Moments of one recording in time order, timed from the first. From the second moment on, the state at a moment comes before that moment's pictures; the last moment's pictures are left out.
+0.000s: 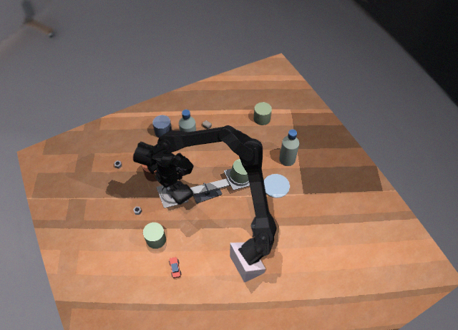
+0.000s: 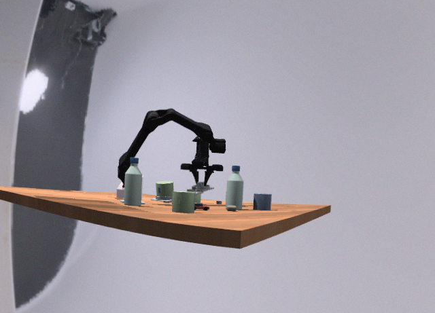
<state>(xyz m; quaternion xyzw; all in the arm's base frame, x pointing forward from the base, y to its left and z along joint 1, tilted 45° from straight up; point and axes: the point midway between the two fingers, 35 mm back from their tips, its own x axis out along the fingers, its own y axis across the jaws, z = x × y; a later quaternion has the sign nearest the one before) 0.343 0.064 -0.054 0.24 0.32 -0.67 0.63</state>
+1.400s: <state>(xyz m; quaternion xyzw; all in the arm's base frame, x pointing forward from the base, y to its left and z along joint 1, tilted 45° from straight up) 0.362 0.078 0.050 0.25 0.34 -0.66 0.62</state>
